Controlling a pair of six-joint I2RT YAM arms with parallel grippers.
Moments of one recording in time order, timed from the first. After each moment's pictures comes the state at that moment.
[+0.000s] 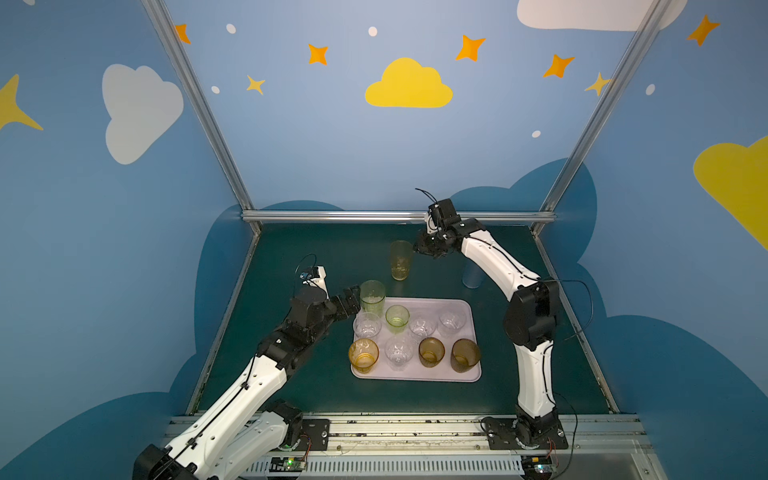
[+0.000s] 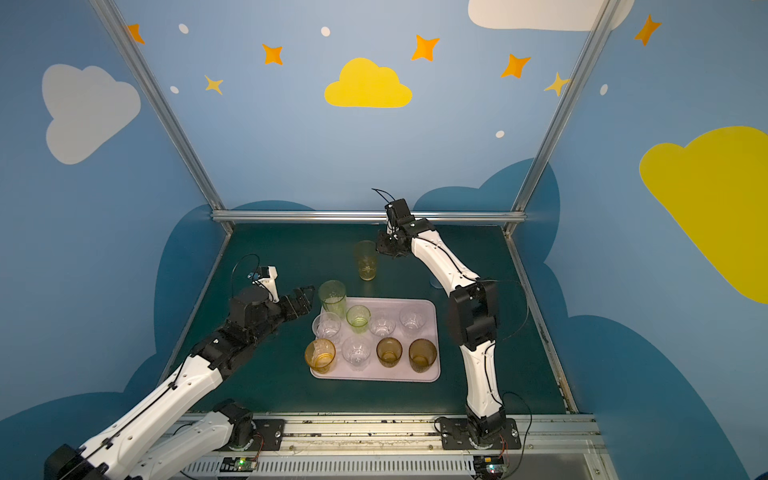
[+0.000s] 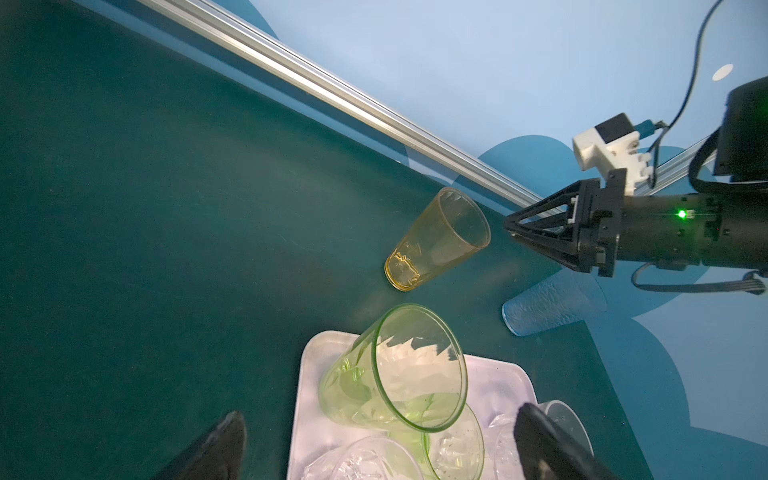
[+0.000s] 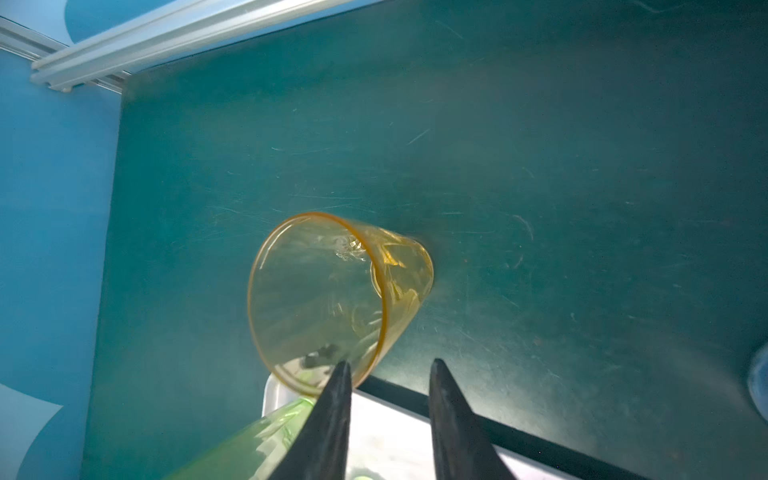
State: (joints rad) left arm -0.45 0.89 0.66 -0.21 -0.11 -0.67; right arm 0.50 2.15 2.04 -0.81 -0.16 0.49
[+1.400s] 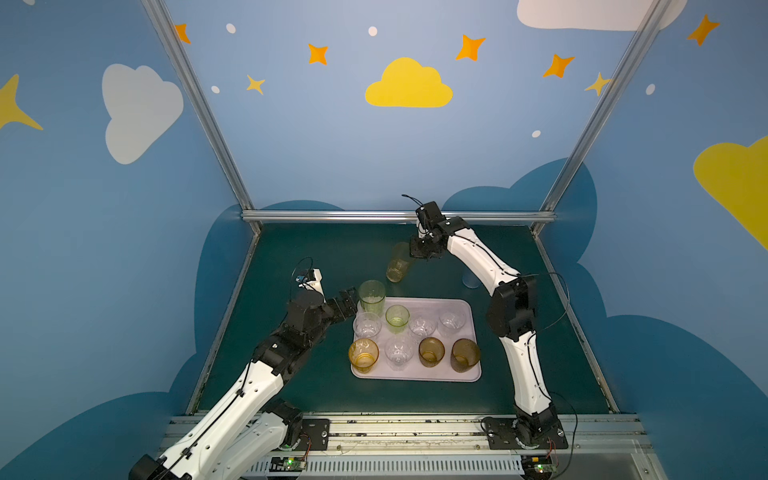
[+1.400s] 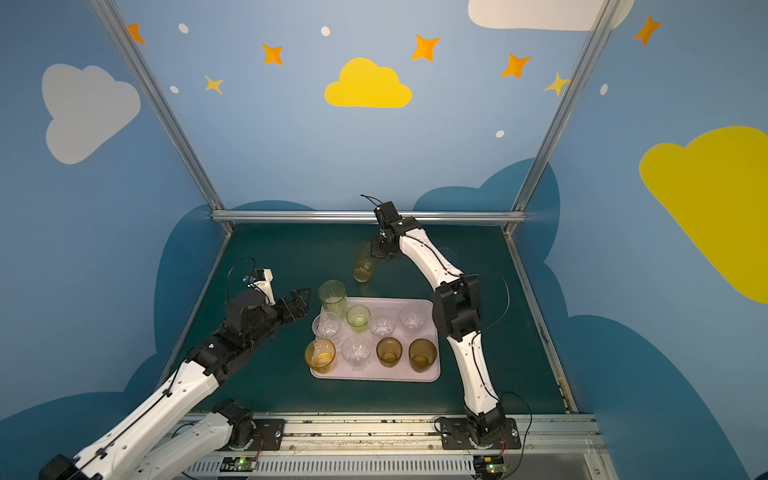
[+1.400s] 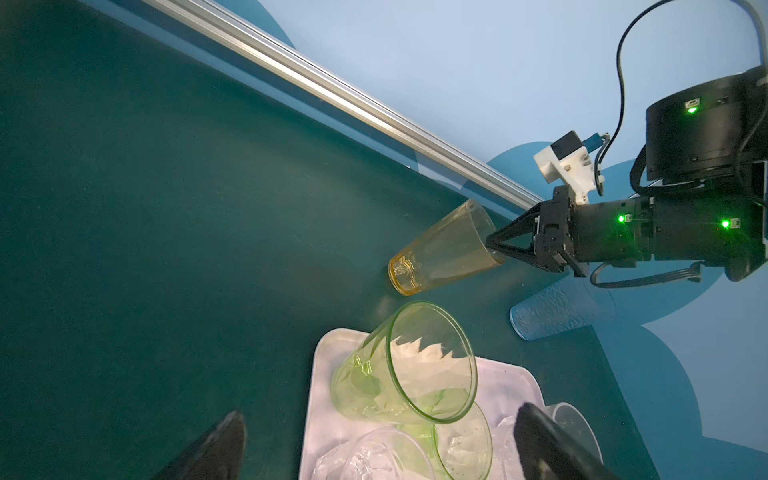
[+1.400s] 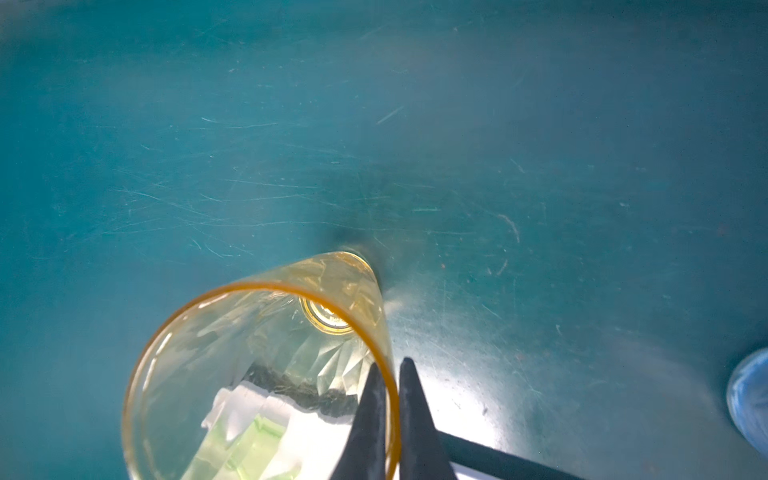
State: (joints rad) left arm -0.45 0.84 0.64 -0.25 -0.14 -0.68; right arm 0.53 2.30 2.24 -0.97 -0.06 0.44
